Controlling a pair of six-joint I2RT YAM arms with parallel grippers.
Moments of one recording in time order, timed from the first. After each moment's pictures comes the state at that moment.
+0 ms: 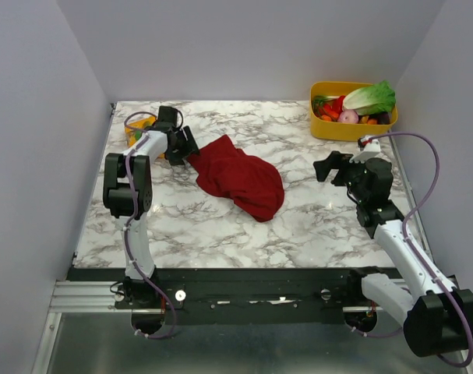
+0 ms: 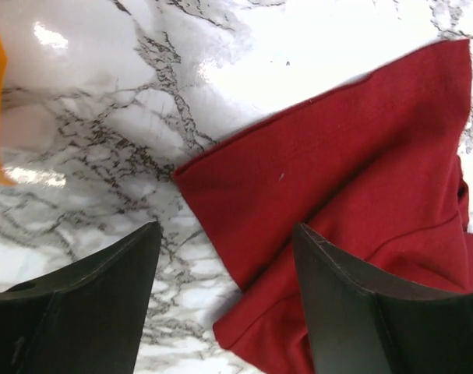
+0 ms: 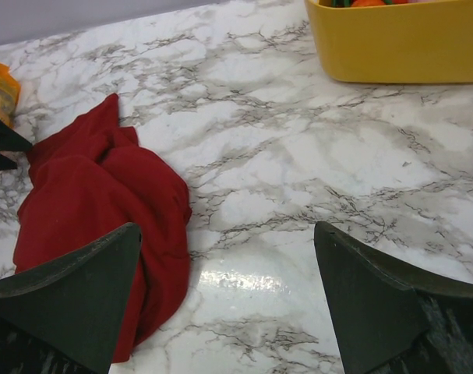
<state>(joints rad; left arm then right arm) -0.09 2.06 1.54 -0.48 0.17 -0.53 0.12 0.95 0.60 0.11 -0.12 0.27</state>
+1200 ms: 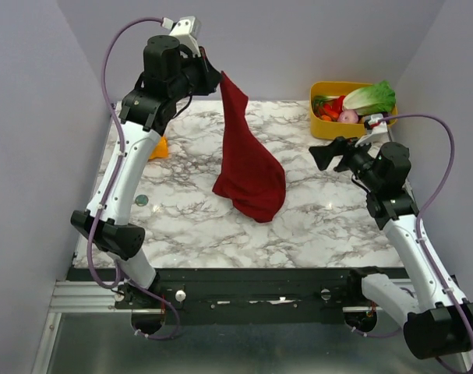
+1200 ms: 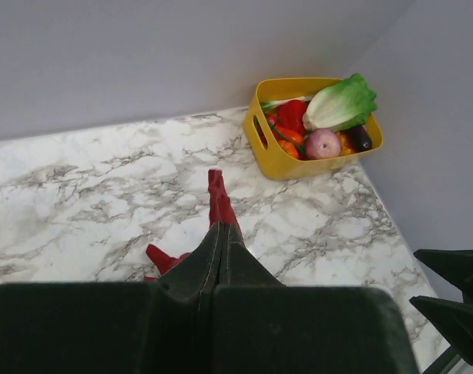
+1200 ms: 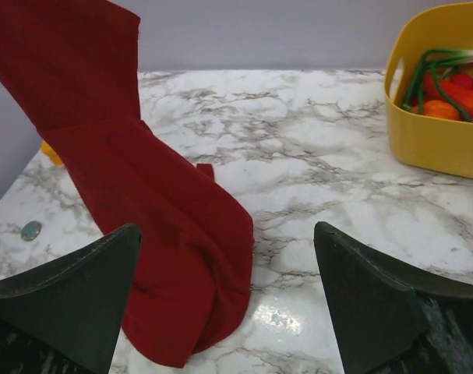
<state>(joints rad) -0.36 1.70 2.12 -0.62 0.19 -0.36 0.12 0.92 0.81 0.01 -0.31 0.26</state>
